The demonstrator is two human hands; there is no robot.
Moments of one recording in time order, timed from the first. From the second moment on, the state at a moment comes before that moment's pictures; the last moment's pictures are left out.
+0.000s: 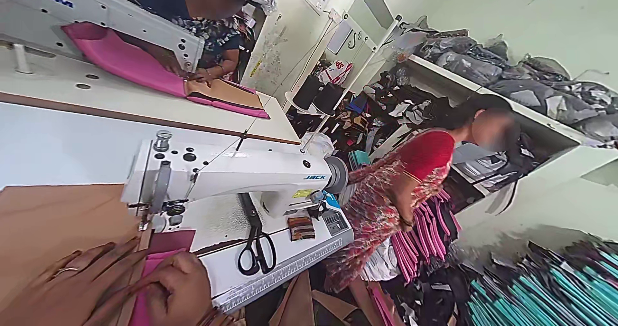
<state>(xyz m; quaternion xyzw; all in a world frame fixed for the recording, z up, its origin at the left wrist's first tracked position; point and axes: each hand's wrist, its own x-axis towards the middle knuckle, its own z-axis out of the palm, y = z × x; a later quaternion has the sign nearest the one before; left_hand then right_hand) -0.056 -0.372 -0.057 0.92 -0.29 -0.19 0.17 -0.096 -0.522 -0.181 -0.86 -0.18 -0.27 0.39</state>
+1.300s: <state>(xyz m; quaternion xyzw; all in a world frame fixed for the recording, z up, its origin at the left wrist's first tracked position) 0.020 -0.353 -0.169 0.89 -0.39 0.11 0.20 -0.105 -0.523 -0.211 -0.91 -0.23 -0.32 0.14</state>
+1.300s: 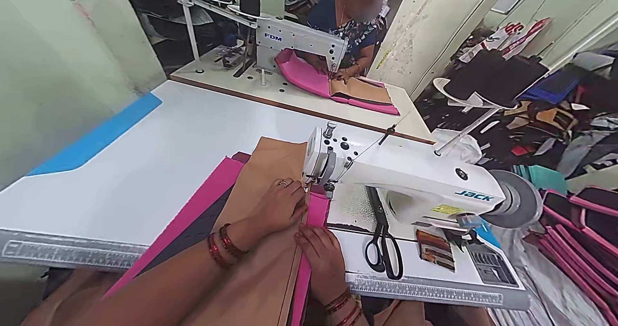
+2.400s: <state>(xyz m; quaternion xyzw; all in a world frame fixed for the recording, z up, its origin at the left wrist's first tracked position) -0.035 -0.318 -0.163 0.88 -0.42 -0.01 0.20 -0.155 -0.497 -0.221 -0.88 -0.23 -0.40 0.09</state>
